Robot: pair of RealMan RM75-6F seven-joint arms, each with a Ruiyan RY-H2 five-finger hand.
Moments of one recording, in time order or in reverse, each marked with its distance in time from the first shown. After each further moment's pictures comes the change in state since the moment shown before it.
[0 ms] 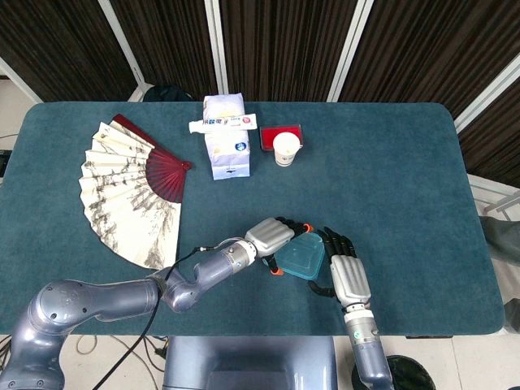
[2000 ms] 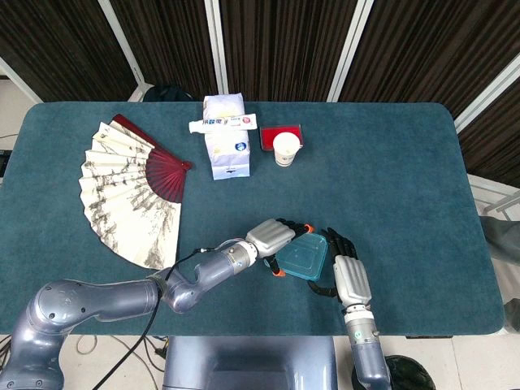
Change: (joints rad) left arm 0.000 0.006 -0.014 -0.018 -0.018 -0.016 -0.023; right arm -0.019 -0.027 0.009 0.014 0.011 0.014 0.095
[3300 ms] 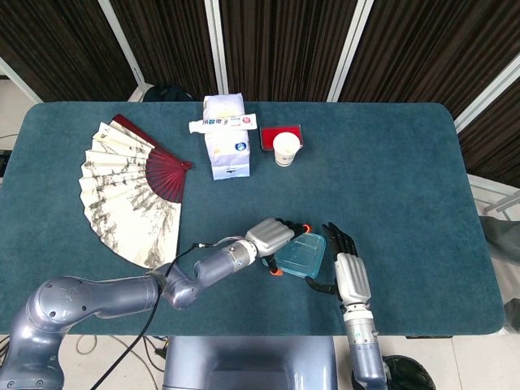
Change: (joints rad) left arm -0.033 0.018 0.031 -0.005 -0.011 -0.048 0.007; right arm -0.019 -0.046 0.014 0.065 -0.090 0.040 0.107
